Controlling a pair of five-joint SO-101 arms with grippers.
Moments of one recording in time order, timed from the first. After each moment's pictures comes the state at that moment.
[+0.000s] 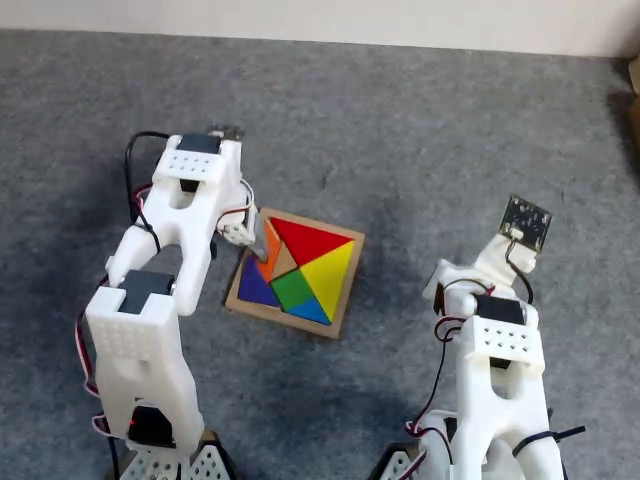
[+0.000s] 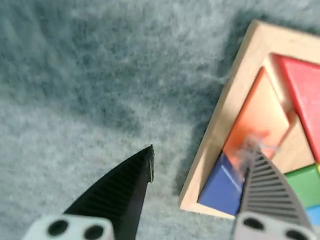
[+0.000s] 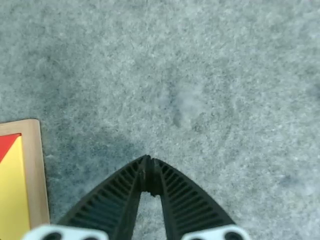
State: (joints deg) left arm 0.6 27.4 -6.2 83.6 10.7; right arm 2.9 -40.1 65.0 40.9 -14.6
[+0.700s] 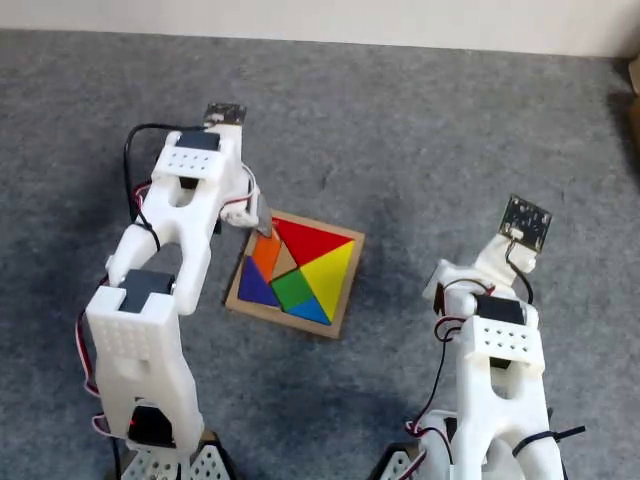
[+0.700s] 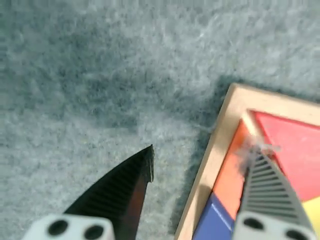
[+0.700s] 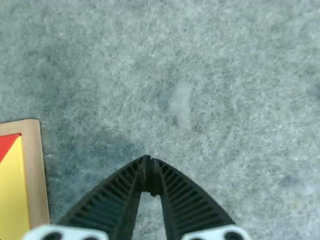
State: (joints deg) left arm 0.6 27.5 -10.1 75.8 10.7; right arm 2.9 -40.1 65.0 40.9 -14.6
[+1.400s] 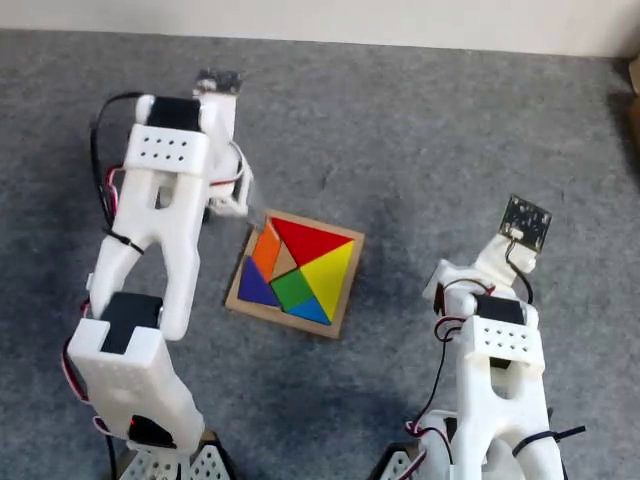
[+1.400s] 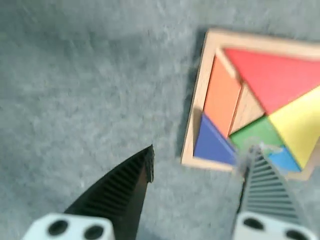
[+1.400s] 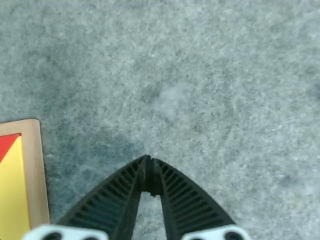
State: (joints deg) left arm 1.1 15.6 -16.7 99.1 5.8; right arm 2.9 -40.1 65.0 40.9 -14.6
